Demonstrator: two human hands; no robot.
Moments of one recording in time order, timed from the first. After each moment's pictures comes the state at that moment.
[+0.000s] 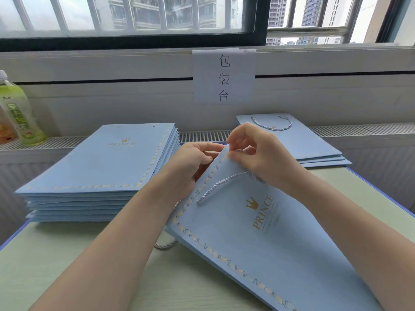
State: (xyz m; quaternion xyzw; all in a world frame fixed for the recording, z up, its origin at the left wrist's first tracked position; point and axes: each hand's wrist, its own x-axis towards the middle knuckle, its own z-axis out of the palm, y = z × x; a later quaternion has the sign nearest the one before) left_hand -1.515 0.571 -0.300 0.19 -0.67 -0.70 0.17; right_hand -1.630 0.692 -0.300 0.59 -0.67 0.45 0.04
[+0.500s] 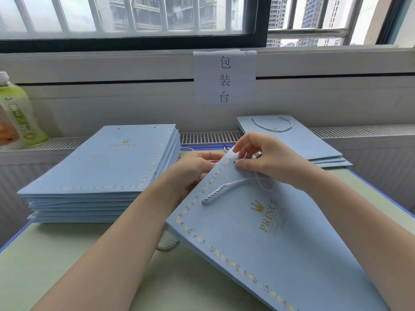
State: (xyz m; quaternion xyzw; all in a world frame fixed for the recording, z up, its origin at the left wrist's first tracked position) left_hand -1.513 0.569 -0.304 0.19 -0.65 -0.73 0.09; right_hand -1.645 0.697 -0.295 0.54 -0.71 0.43 -0.10
